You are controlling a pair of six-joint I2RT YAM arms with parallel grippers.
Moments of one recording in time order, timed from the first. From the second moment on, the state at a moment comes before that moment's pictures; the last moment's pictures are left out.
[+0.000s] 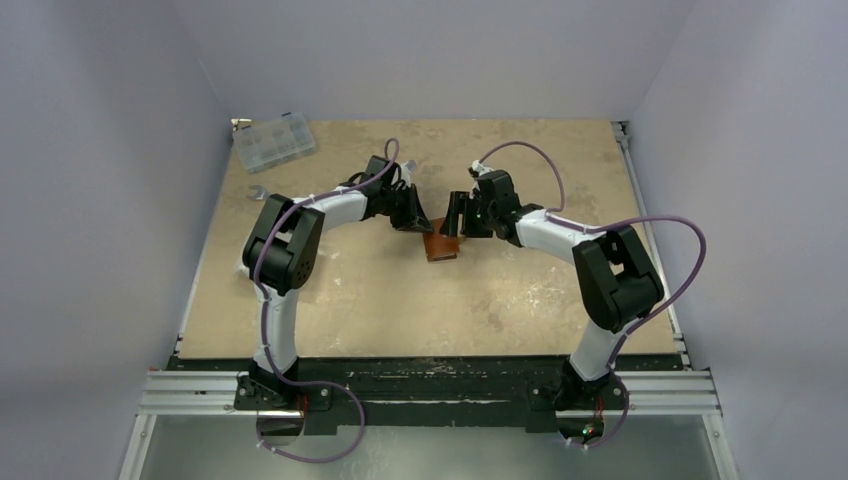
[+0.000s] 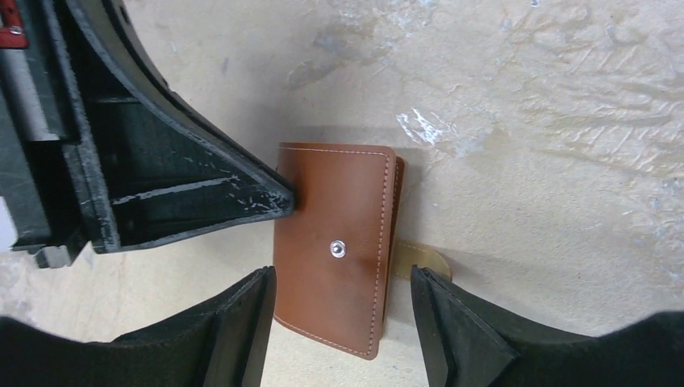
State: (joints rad) left arm -0.43 2.10 1.38 -0.16 0.53 -0.60; right arm 0.46 1.76 1.05 -0.05 -0.19 0.47
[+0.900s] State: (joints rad) left arm -0.41 1.95 1.38 -0.28 0.40 -0.53; right arm 0.44 1.83 1.02 0.10 -0.42 0.58
